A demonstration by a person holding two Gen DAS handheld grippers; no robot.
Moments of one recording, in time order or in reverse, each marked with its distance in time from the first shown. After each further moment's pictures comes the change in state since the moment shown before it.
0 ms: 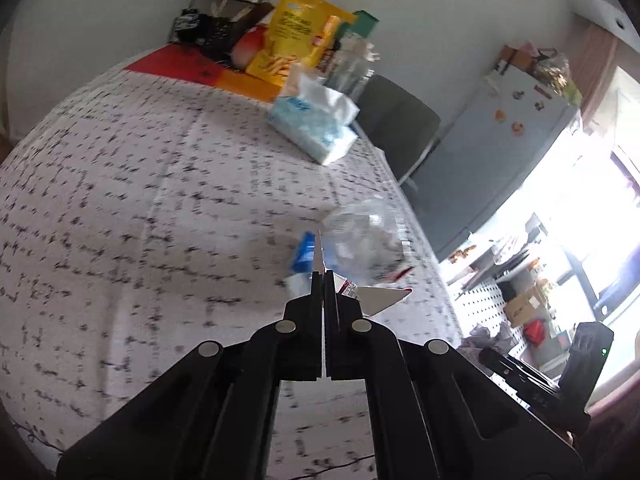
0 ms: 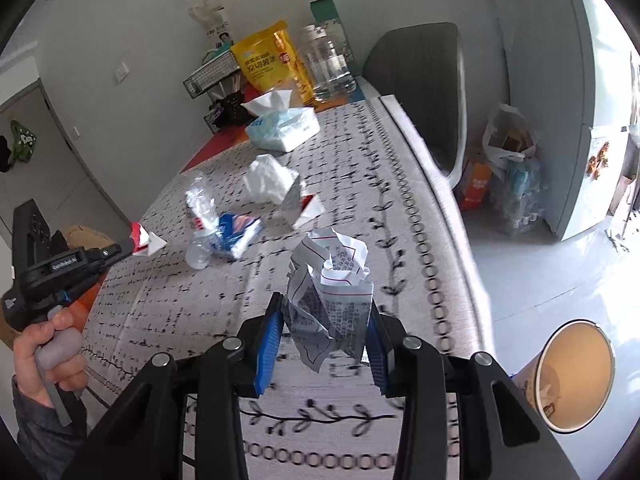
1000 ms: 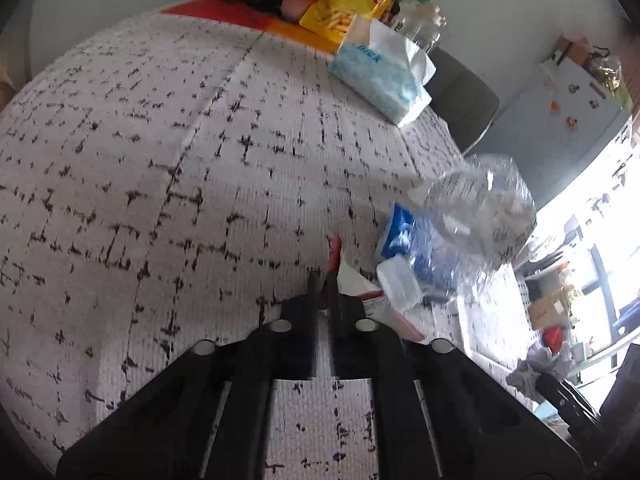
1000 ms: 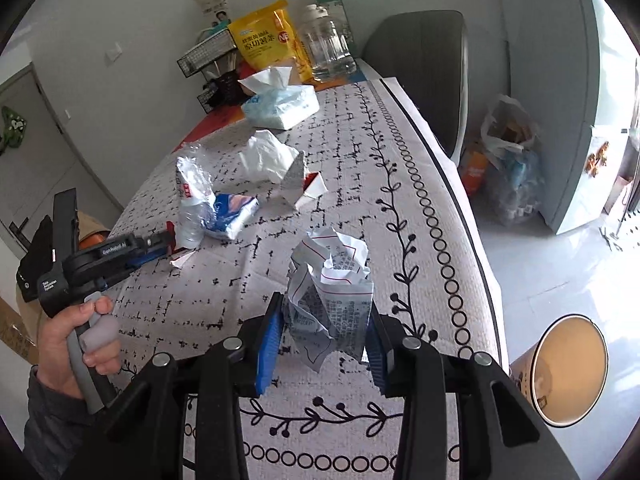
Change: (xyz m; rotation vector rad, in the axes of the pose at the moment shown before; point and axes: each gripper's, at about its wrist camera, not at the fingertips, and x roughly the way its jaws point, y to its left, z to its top) left arm 0.065 0.055 -0.009 -0.099 0.115 0.136; right arm 0.021 0.016 -0.005 -0.015 0.069 -0.031
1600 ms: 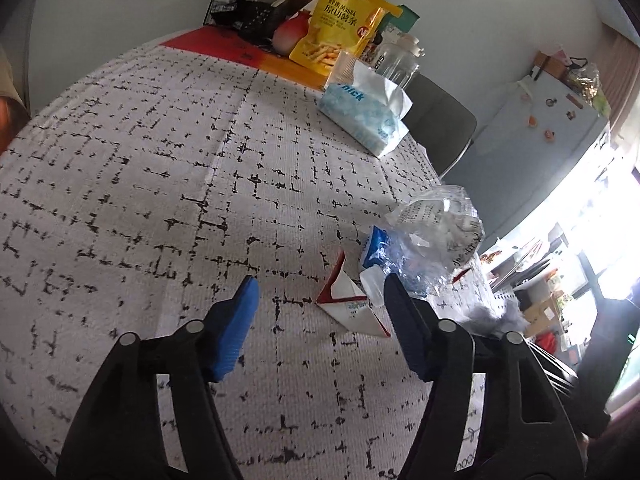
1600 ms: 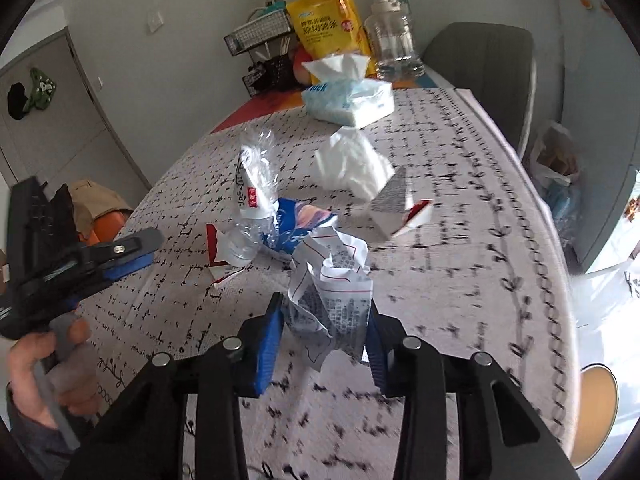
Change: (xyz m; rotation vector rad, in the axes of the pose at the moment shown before) left arm -0.044 0.009 0.001 0.019 -0.089 -0.049; right arm 0.046 0.062 0.025 -0.135 0.008 0.081
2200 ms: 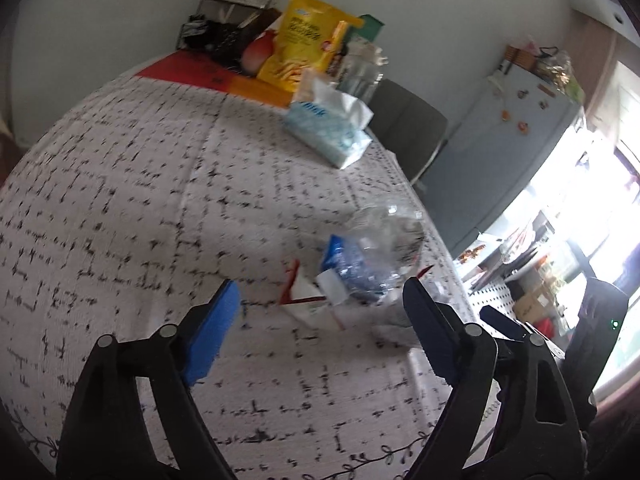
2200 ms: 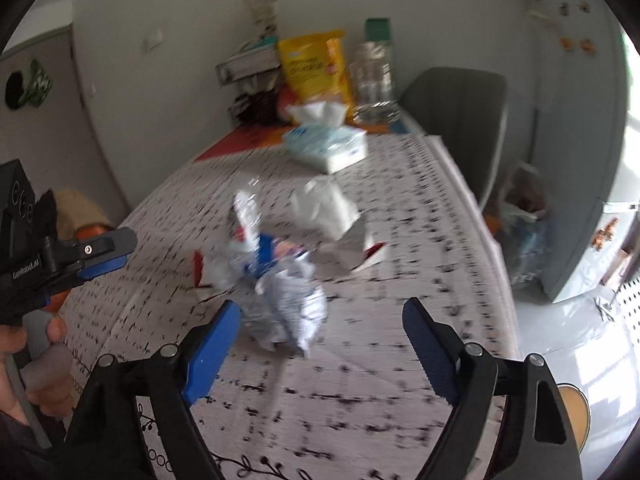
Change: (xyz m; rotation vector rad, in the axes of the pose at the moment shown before) left arm -0.033 -0.023 -0.003 0.078 -0.045 -0.046; right arm -0.028 0.007 0.003 -0.061 -0.115 -0.108
